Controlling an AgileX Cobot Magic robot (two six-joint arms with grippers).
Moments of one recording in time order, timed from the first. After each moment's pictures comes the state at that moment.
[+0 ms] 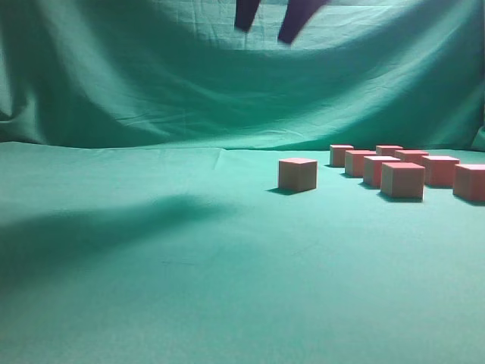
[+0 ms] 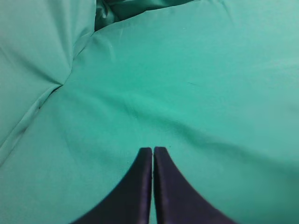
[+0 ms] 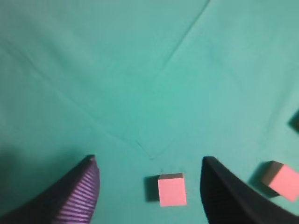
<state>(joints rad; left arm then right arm) 0.07 -0.02 0.02 0.41 0.37 -0.08 0.46 2.04 -2.07 0.24 1.25 -0.24</state>
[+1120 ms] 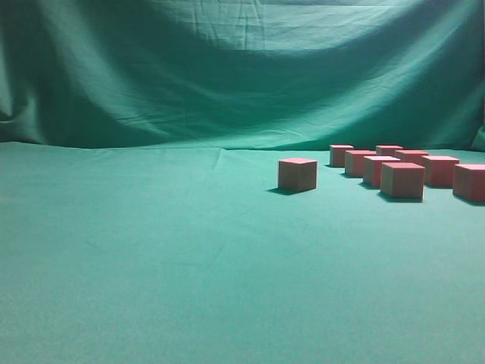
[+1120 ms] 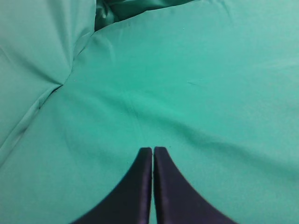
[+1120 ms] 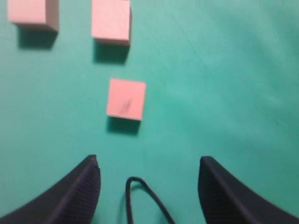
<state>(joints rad) 0.07 -0.02 0.02 0.41 0.37 -0.08 0.15 1.31 -0.83 -0.01 0.88 0.09</state>
